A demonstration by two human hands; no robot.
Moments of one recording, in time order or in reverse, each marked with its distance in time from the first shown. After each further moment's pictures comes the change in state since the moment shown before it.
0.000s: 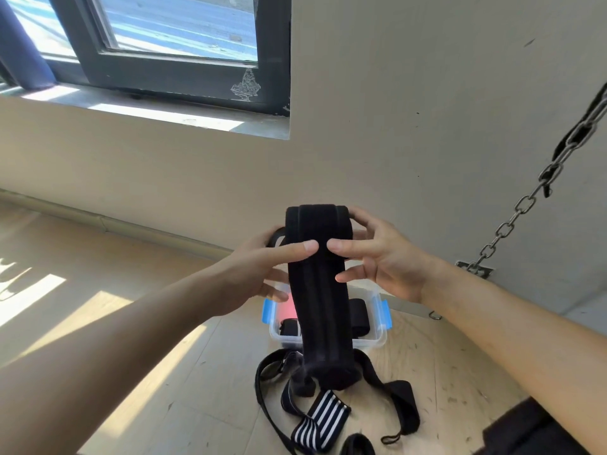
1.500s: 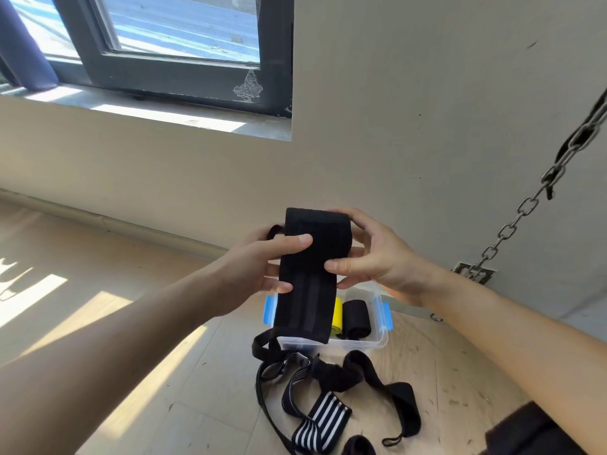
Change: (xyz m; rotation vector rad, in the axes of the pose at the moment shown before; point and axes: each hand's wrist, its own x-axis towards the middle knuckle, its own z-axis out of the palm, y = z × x) left_hand 0.001 0.000 -0.001 -0.124 0.045 0.011; right_hand -0.001 0.006 0.003 -0.195 0.027 -0.080
